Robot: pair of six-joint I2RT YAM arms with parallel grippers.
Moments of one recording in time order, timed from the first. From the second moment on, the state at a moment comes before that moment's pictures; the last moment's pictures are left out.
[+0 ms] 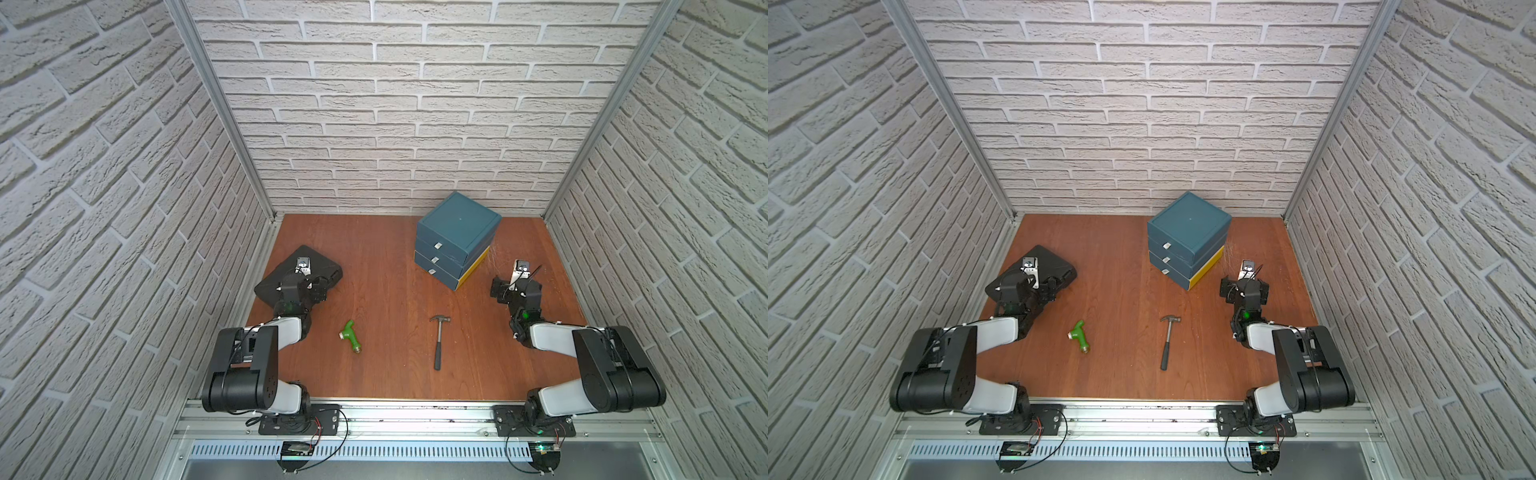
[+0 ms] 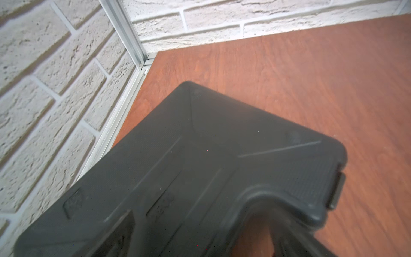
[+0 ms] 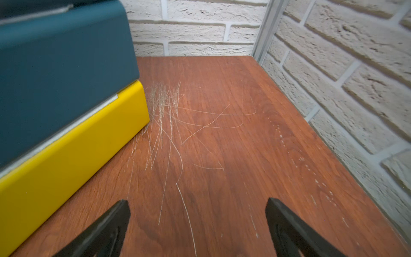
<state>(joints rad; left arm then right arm) 0.03 1.46 0.44 0.56 -0.14 0.14 0.02 1.48 0.39 0.65 0.30 0.04</state>
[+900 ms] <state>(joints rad) 0.07 1.54 0.40 0.73 -0.08 0.12 0.02 1.52 0.38 0.72 0.24 0.01</state>
